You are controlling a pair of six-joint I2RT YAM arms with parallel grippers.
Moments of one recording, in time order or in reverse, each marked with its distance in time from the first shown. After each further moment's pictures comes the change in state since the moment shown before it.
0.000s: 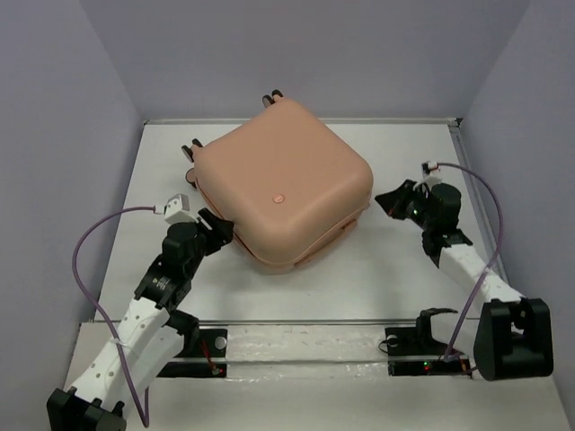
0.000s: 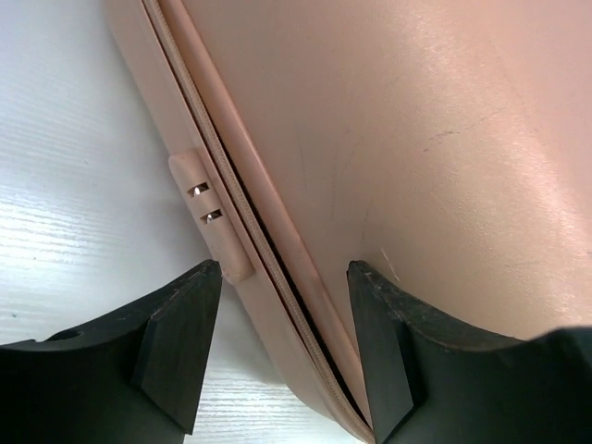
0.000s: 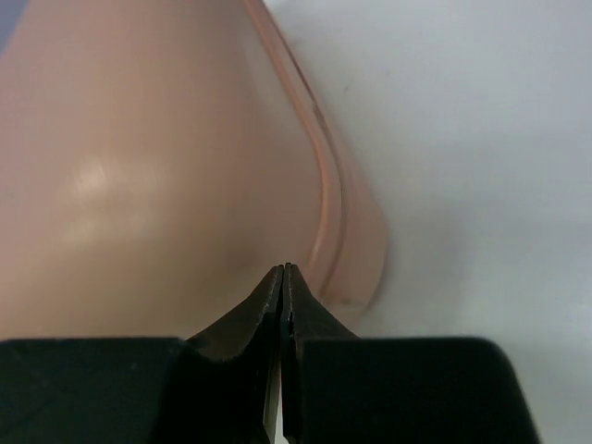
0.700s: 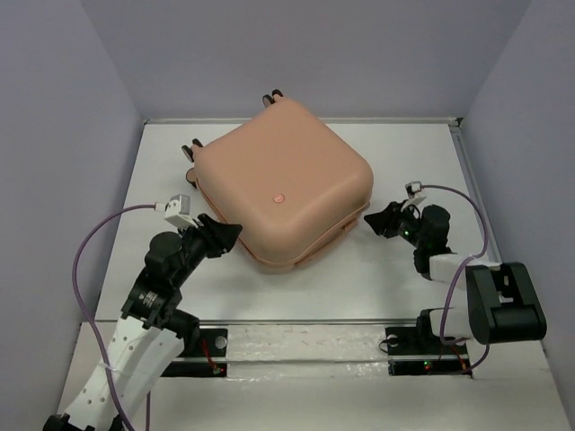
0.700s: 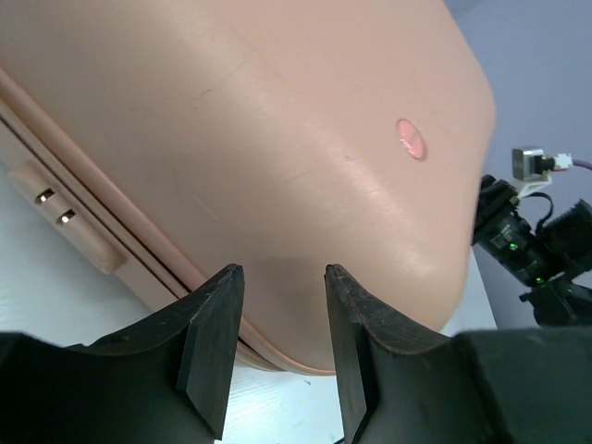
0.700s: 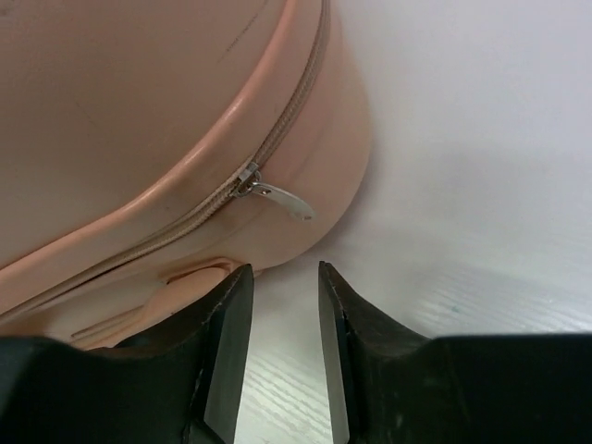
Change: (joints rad) left arm -0.008 -0.163 0.032 -0.019 0.254 0.045; right arm 0.010 0.128 -0.356 0.493 -0.122 -0.146
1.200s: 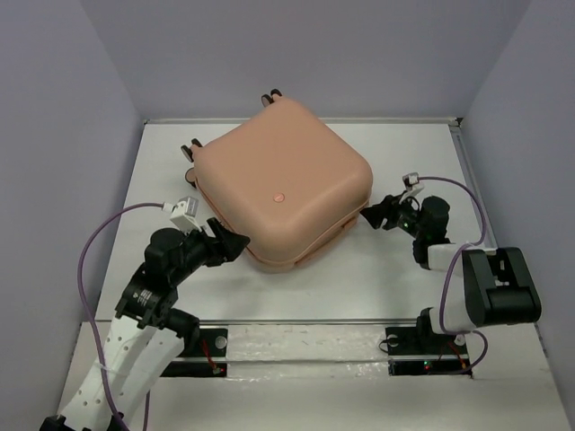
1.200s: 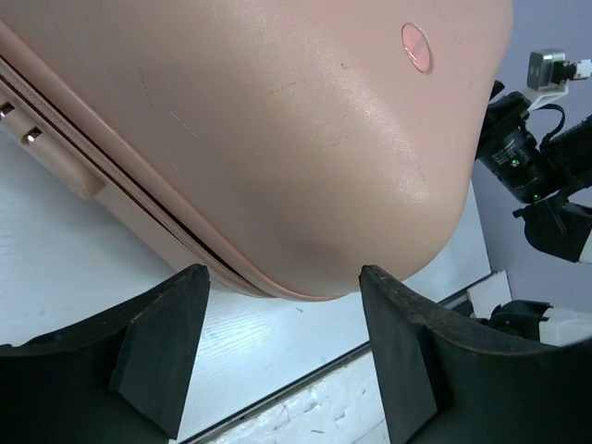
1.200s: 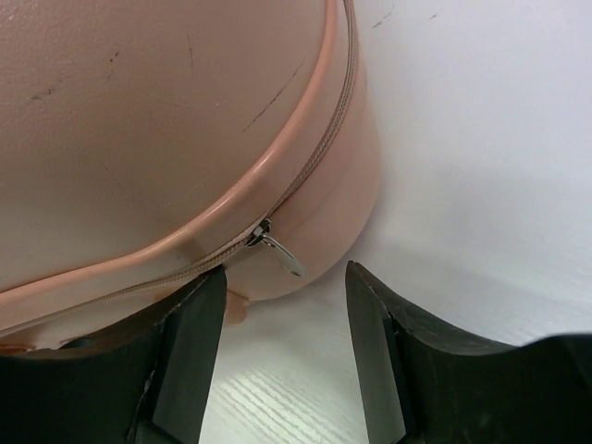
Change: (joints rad) left arm -0.003 0.010 0.087 -0.199 0.134 0.010; right arm -0.007 0.103 0.074 0.074 -0.069 -0.055
